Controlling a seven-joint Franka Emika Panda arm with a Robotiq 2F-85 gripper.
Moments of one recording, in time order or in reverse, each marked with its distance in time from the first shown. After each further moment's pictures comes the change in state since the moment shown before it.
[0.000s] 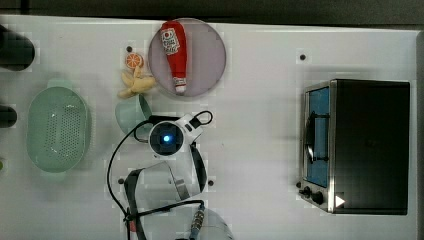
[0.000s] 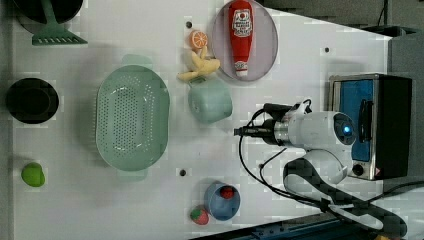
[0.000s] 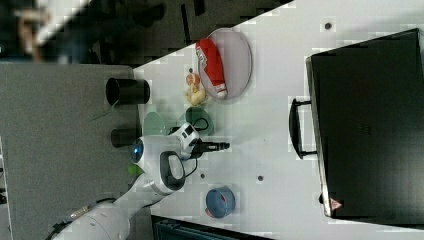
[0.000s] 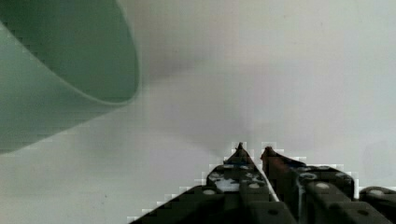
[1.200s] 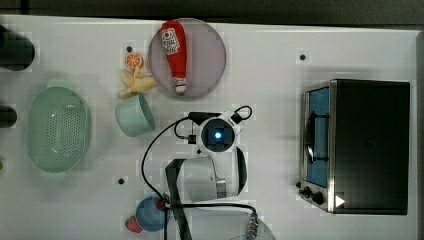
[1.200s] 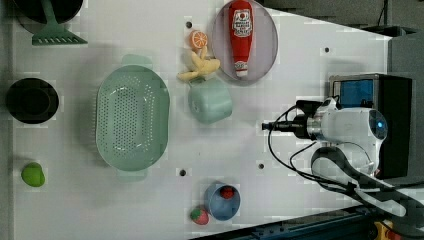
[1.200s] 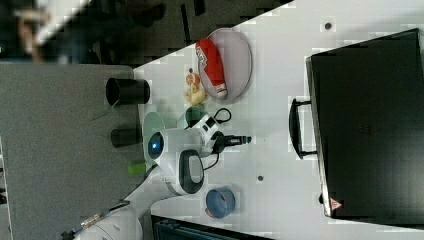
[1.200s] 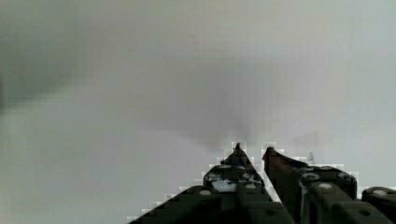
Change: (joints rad) arm -0.174 -0.033 -0.050 -0.012 -0.004 -0.009 -0.242
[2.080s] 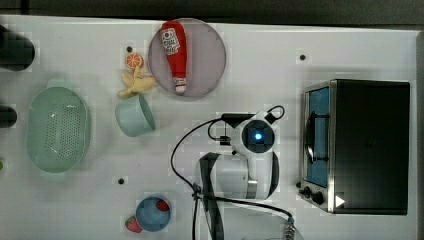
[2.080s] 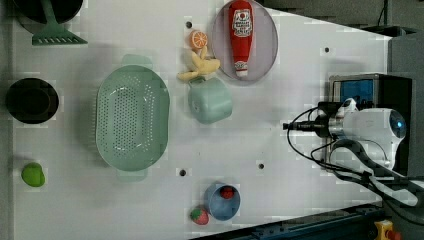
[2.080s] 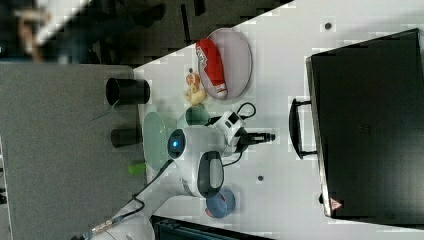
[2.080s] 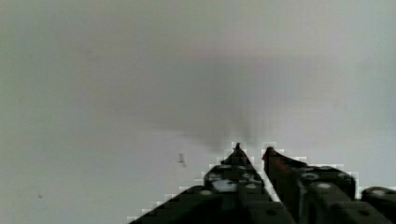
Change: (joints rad) arm -0.025 -0.001 -0.149 0.020 0.009 -0.004 -0.193
